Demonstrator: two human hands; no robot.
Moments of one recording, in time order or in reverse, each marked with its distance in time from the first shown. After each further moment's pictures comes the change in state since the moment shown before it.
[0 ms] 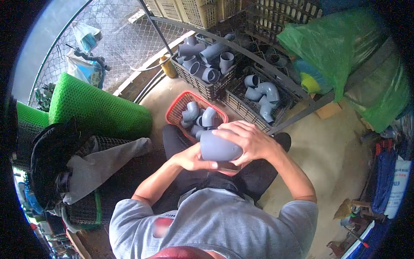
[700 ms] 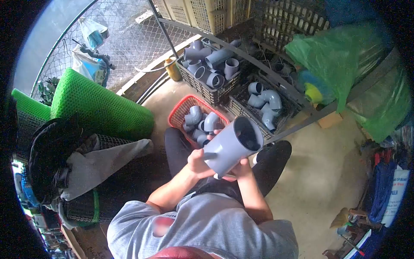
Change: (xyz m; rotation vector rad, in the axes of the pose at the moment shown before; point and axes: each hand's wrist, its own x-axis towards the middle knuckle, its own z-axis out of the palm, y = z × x) left_hand 0.011 -0.021 0.037 -1.375 0.033 0.092; right_hand 0.014 -0.022 0.121 1.732 0.732 -0.035
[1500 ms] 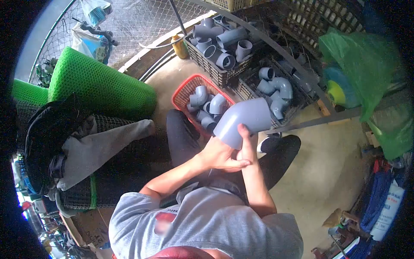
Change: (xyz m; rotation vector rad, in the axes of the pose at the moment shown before) left_hand 0.009 0.002 -0.012 2.218 0.155 0.166; right_hand 0.008 0.008 -0.012 -0.296 0.654 0.200
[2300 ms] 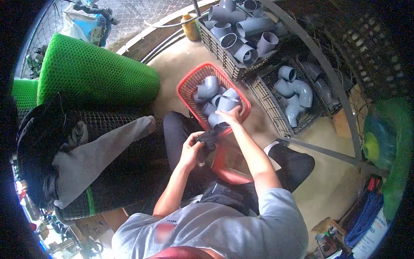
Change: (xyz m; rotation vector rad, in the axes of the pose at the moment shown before) left_hand -0.102 -0.168 0.034 -1.208 0.758 -0.966; right_hand 0.272 0.258 -0.105 -1.353 0.228 0.244
